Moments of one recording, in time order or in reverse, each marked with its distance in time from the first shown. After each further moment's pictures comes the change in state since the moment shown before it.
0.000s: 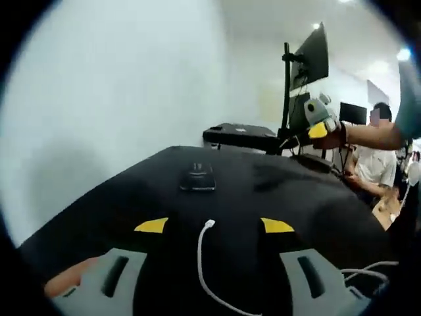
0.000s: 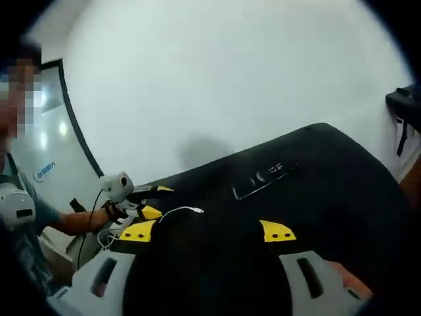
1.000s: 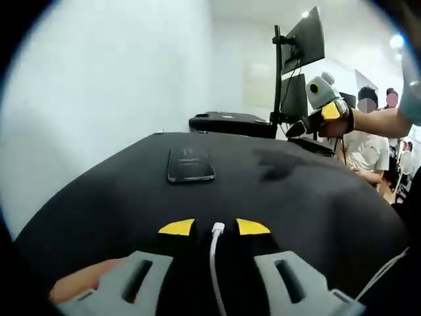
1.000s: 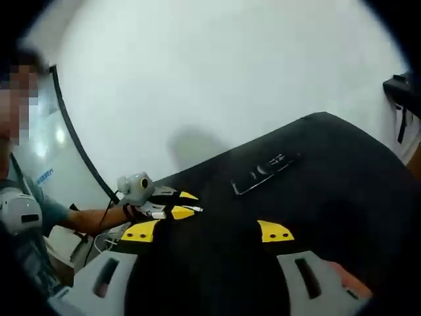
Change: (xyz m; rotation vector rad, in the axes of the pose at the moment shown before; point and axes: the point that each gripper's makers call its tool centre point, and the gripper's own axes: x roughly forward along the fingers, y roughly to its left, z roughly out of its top) left arm 0.054 0.003 -0.024 0.035 0.057 -0.100; right arm 0.017 -0.006 -0.014 0.054 0.000 -0.004
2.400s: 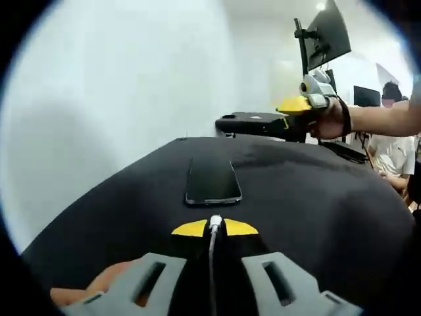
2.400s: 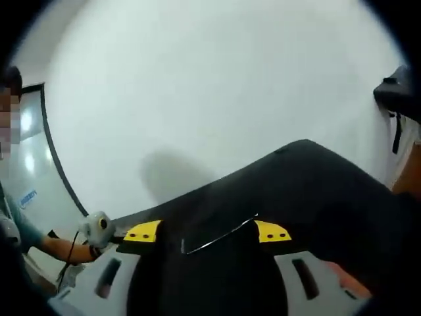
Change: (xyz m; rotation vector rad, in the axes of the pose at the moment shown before) left arm 0.044 0.019 0.020 0.015 0.002 0.197; right arm 0.068 -0.117 0.097 0.019 -0.163 -0.084
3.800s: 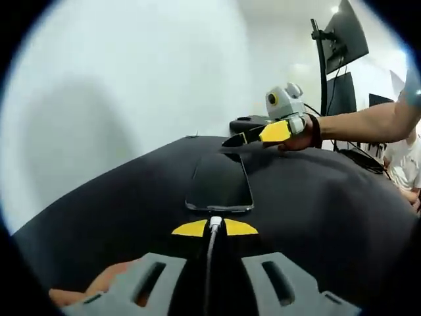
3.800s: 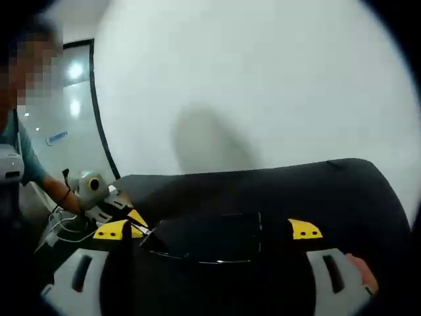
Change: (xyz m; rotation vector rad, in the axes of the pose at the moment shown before) left arm 0.030 0.001 -0.005 -0.071 -0.014 0.061; right arm 0.083 -0.001 -0.033 -0.325 0.165 0.380
